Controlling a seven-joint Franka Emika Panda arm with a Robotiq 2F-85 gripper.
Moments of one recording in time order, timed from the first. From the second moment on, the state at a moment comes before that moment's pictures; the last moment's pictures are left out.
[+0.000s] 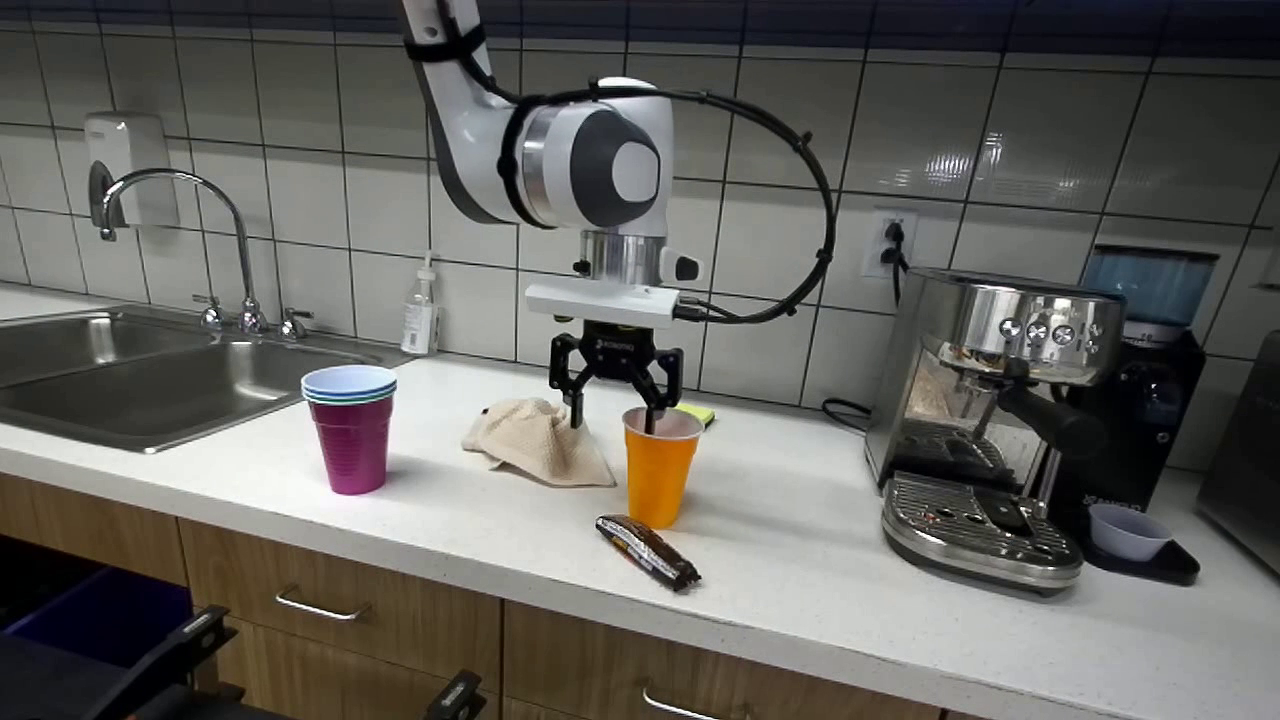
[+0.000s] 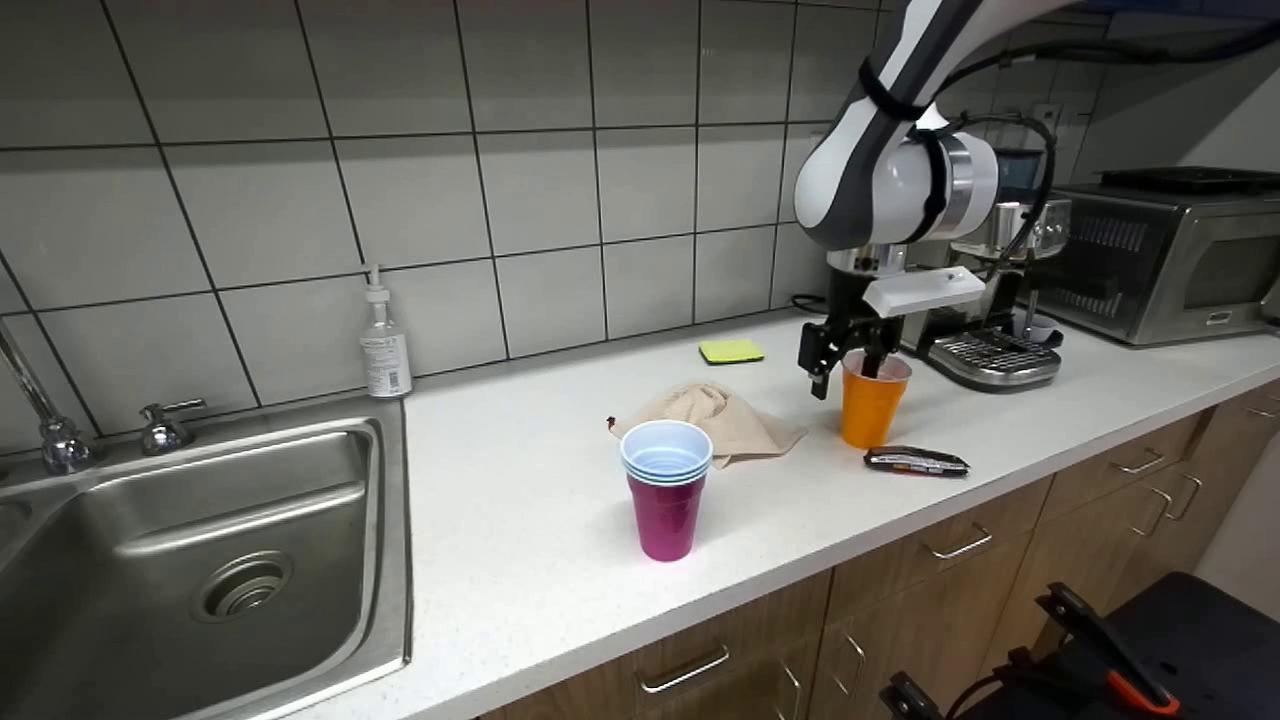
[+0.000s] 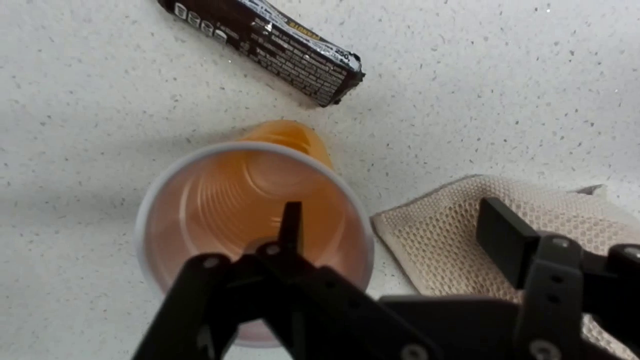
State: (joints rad) arm -0.12 0.26 -0.13 -2.33 0.04 2.62 -0.30
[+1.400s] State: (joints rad) arm -0.13 0.18 -0.11 -2.35 0.03 2.63 -0.30
